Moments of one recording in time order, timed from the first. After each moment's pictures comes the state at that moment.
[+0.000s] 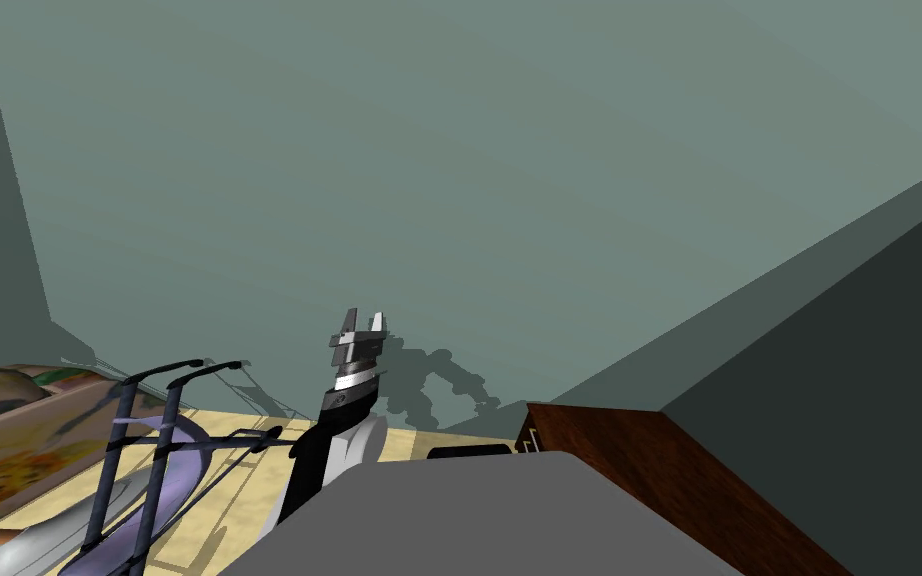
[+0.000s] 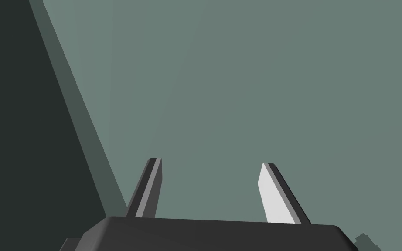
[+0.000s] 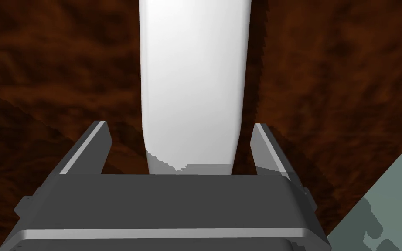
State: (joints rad) left arm 0.48 -0.02 -0.06 -2.38 0.10 -0.42 0.10; right arm 0.09 -0.78 1.36 -0.44 0.16 -0.36 -0.05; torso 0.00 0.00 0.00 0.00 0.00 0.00
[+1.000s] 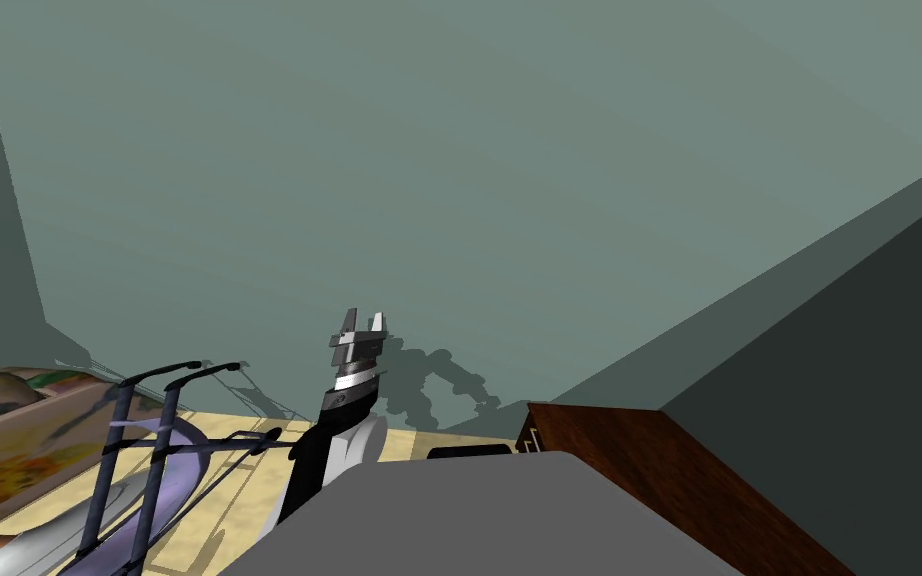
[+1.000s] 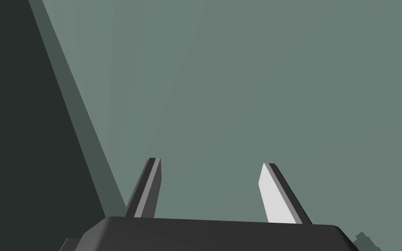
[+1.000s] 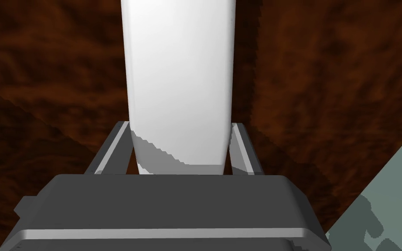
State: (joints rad) left arm 0.48 -0.02 -0.06 -2.38 0.10 -0.42 0.10; right arm 0.09 -0.81 1.36 -0.46 0.16 -0.36 -0.06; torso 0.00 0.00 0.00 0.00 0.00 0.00
